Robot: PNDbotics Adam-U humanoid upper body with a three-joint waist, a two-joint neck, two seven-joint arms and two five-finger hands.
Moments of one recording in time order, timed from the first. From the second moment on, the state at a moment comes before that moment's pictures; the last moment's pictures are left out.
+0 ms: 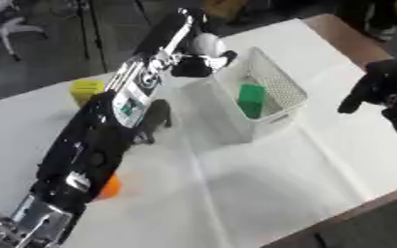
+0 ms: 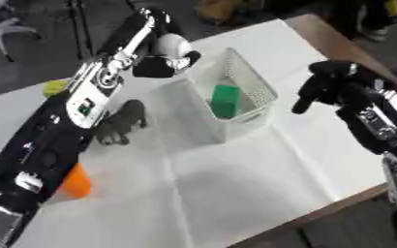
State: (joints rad) left arm -1.07 0.09 -0.21 -1.02 -0.73 -0.12 0.00; right arm -0.30 -0.38 -0.05 -1.85 -0.39 -0.29 0.58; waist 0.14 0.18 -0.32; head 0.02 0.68
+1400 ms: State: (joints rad) left arm -1.08 0.08 -0.21 -1.03 -0.69 -0.17 0.07; right arm -0.33 -0.38 -0.05 -1.85 -0.37 -0.26 0.59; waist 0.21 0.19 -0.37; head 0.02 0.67
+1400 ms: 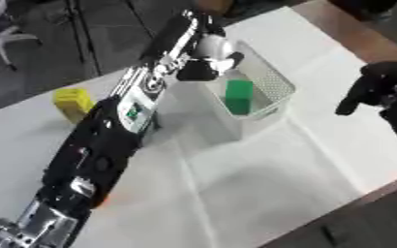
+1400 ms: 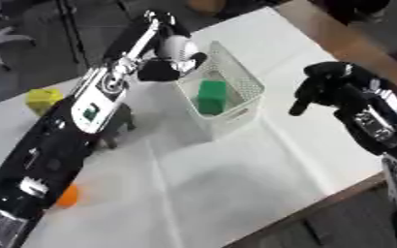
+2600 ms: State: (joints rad) left arm -1.06 0.02 -0.22 -0.97 -0.77 -0.28 -0.03; right arm -0.33 -0.36 -0.05 -1.87 -0.38 -0.27 0.63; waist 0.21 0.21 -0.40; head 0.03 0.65
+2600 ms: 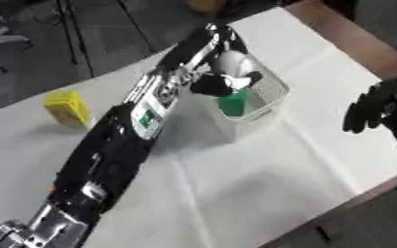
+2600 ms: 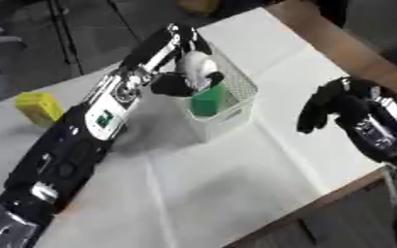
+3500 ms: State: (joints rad) left arm -1.07 0.00 -0.18 -1.00 -0.96 -0.21 0.23; right arm -0.35 -0.35 -0.04 -1.88 -0.40 -0.26 0.68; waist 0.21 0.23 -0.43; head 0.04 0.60
